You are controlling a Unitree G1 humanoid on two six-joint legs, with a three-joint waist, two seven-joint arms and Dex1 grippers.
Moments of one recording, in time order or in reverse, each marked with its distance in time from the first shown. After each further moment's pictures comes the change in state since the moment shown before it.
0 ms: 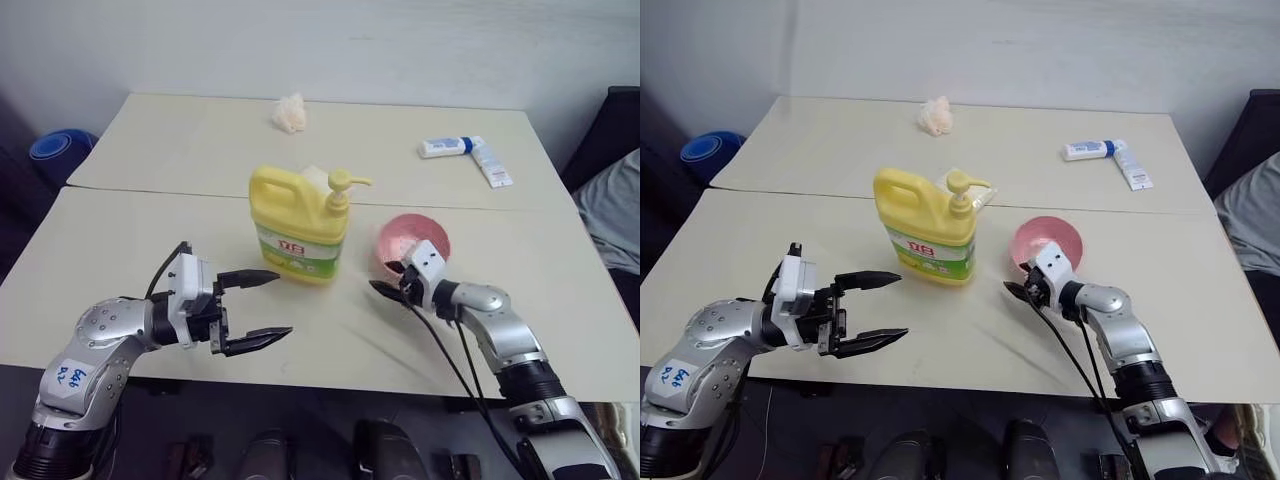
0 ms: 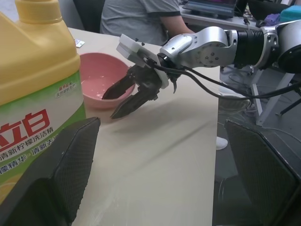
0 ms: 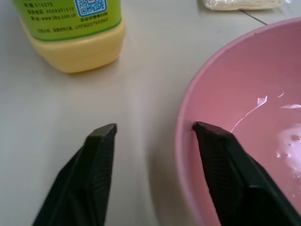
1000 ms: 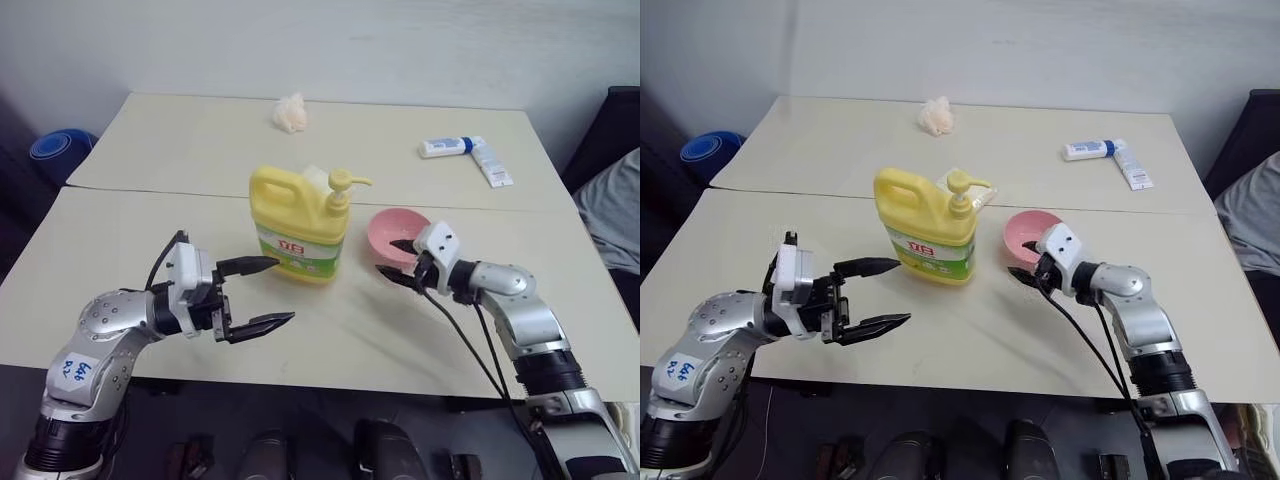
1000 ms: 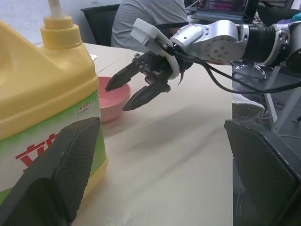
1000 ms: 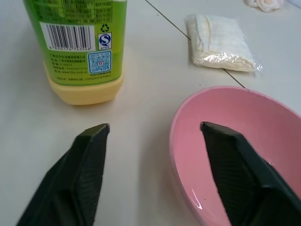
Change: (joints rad) left arm -0.047 -0.044 0.007 0.021 0.021 -0.021 0.019; right arm -0.085 -0.079 -0.044 0.000 -0.008 -0.094 0.113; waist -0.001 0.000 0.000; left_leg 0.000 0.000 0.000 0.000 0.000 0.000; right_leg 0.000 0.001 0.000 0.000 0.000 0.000
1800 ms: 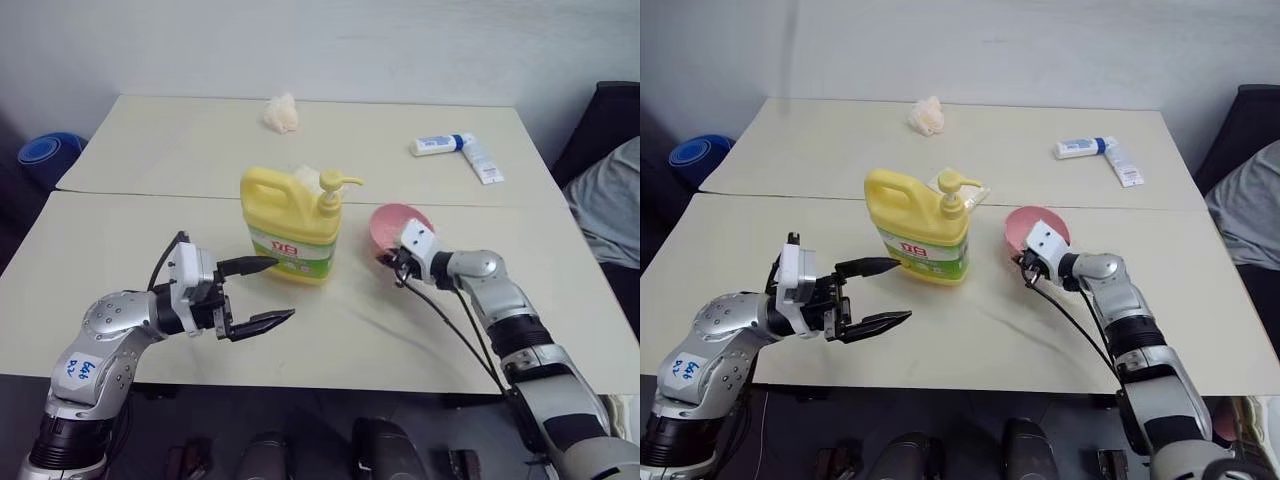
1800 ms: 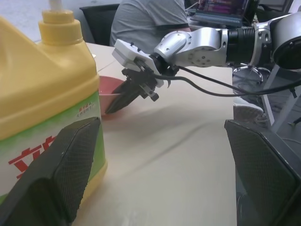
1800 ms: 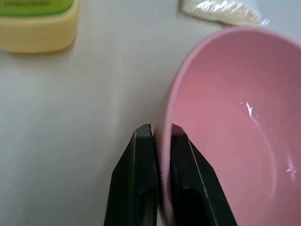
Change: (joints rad) left arm -0.020 -0.018 -0.006 0.027 0.003 -0.002 0.016; right arm -0.206 0.059 0.064 0.380 -0.155 -0.122 0.004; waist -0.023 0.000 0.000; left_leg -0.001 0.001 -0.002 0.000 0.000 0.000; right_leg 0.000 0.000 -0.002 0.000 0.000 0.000
